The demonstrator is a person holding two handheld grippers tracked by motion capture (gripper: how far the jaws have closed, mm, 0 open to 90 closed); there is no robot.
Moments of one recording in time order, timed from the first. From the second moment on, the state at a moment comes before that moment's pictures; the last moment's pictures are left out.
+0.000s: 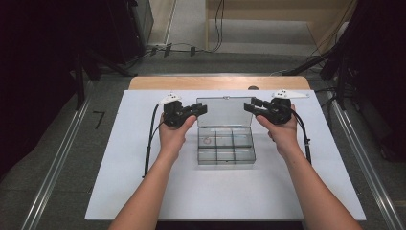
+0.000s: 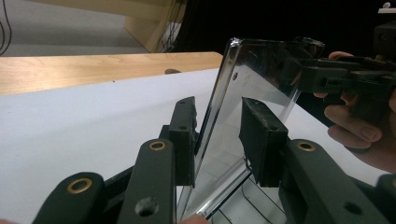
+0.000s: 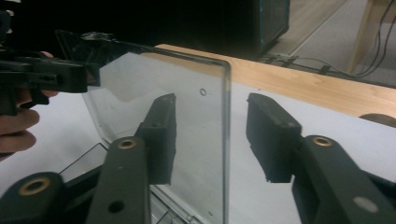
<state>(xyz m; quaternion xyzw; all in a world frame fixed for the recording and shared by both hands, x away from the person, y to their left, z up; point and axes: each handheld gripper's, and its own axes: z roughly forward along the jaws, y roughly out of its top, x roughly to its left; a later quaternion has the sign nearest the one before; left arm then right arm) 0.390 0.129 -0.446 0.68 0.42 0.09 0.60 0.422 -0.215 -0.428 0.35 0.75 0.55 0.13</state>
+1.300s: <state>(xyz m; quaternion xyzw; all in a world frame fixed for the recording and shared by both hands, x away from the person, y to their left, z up) 0.342 0.143 -0.467 0.71 0.40 0.08 0.57 0.383 -0.219 -0.432 0.31 0.75 0.57 0.14</state>
